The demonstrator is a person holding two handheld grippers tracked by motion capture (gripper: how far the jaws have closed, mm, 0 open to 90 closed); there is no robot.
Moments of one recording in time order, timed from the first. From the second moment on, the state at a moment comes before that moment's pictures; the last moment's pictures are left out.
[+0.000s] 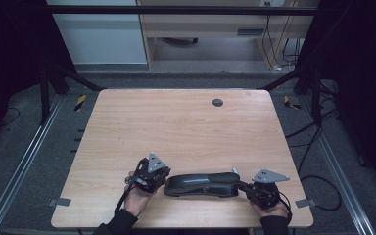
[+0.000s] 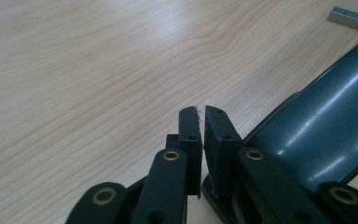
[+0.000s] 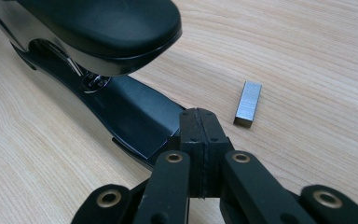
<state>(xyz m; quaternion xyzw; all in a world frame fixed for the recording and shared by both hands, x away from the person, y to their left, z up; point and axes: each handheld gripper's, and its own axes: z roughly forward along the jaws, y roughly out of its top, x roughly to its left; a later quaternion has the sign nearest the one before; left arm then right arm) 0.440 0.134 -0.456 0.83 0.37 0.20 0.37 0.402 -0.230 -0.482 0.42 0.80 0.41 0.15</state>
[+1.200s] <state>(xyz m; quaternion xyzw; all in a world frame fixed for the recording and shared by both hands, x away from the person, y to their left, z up) 0.406 0.117 -0.398 0.83 0.30 0.26 0.38 0.409 -0.256 -0.479 0.51 0.73 0.41 0.20</state>
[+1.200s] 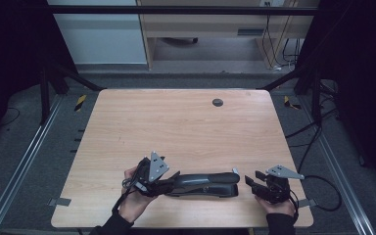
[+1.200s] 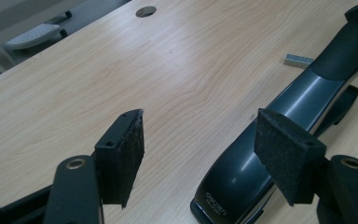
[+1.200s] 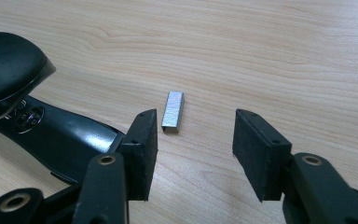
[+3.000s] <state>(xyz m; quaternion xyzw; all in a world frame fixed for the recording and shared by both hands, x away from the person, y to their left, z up) 0.383 0.056 -0.389 0.89 0.19 0.27 0.32 0.407 -0.257 -0.478 0.51 0.73 0.42 0.21</state>
